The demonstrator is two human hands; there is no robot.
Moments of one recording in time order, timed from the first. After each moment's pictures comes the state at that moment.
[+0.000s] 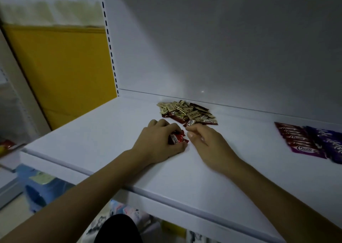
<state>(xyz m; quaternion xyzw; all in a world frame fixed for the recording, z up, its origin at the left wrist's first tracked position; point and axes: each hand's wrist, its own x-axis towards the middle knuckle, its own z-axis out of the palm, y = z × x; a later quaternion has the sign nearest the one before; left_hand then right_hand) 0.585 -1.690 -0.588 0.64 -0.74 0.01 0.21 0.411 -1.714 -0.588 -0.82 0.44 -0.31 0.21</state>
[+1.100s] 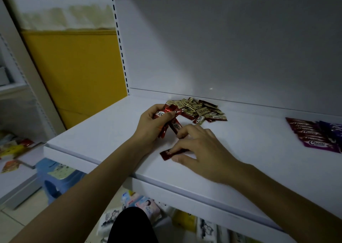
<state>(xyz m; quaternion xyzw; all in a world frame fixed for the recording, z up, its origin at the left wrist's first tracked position) 0.604 -1.681 -0.571 0.45 -0.45 -0.41 0.65 0.431 -1.675 -0.583 -0.93 0.28 -0.24 0.08</state>
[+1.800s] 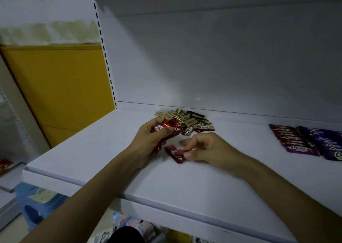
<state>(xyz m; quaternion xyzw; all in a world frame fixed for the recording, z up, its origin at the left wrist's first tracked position) 0.595 -1.692 -0.569 0.44 -0.51 -0.47 0.57 0.401 -1.701 -0.565 -0.72 0.36 -0.30 0.52</state>
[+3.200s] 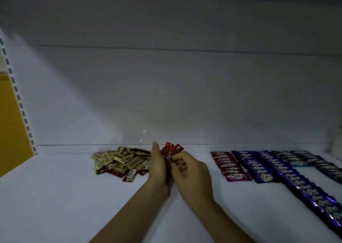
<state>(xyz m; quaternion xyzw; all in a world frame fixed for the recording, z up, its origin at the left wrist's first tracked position) 0.433 -1.780 -0.570 0.33 -0.26 -0.71 0.57 0.354 -1.733 -0.573 -0.63 0.59 -0.50 0.09</state>
